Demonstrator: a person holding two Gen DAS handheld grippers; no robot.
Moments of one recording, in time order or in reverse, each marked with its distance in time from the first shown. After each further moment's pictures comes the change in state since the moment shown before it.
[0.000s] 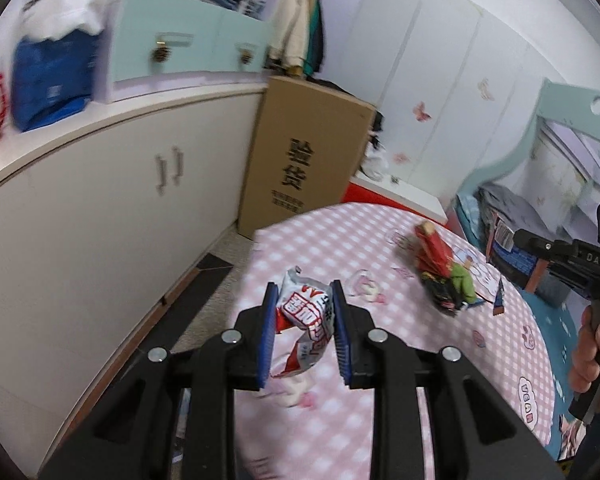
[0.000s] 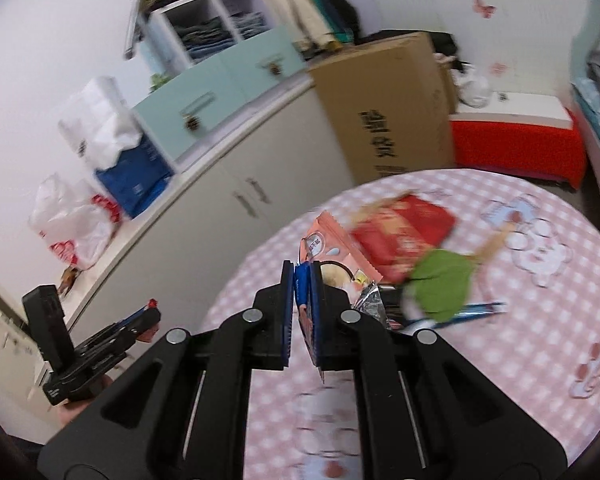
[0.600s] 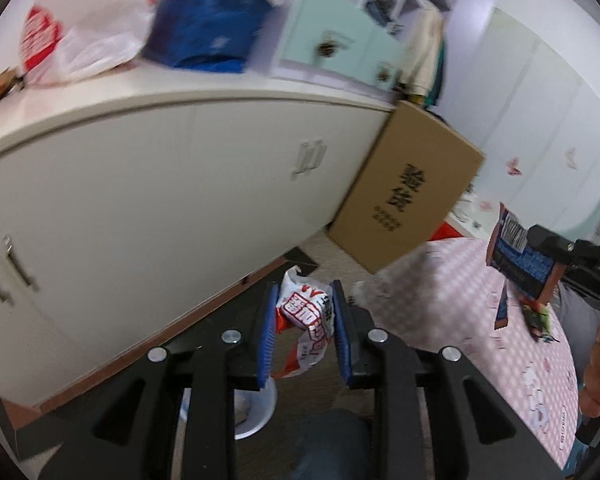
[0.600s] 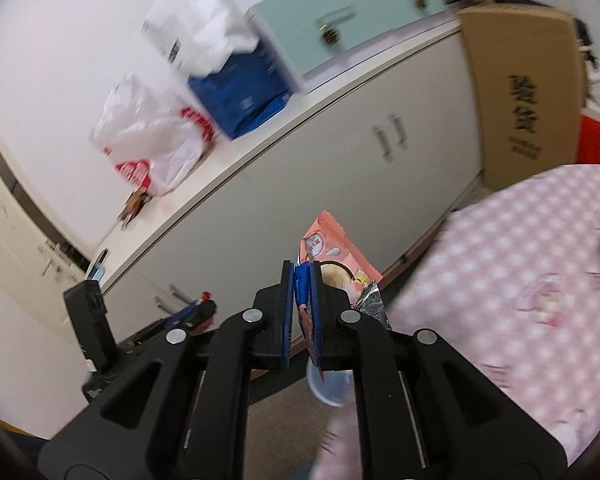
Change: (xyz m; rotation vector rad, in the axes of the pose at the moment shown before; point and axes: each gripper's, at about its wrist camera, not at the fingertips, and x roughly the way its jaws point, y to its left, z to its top) left arm -0.054 0.175 -0.041 -0.278 -0.030 0.236; right arm 0.146 0.186 -0.032 -0.172 0.247 0.293
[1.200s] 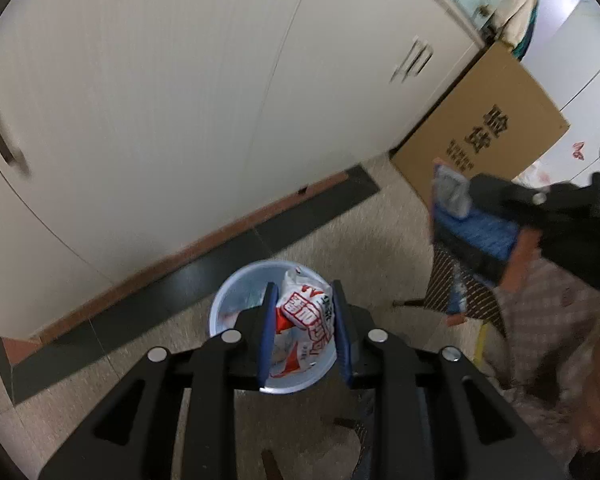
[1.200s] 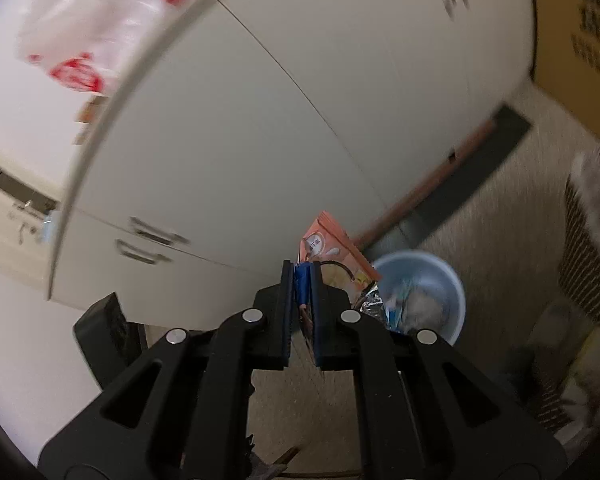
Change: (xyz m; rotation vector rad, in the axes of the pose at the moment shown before) left arm 0.134 0.136 -0.079 -0.151 0.317 0.099; right arm 0.263 0.012 -0.079 0.124 0.415 -0.023
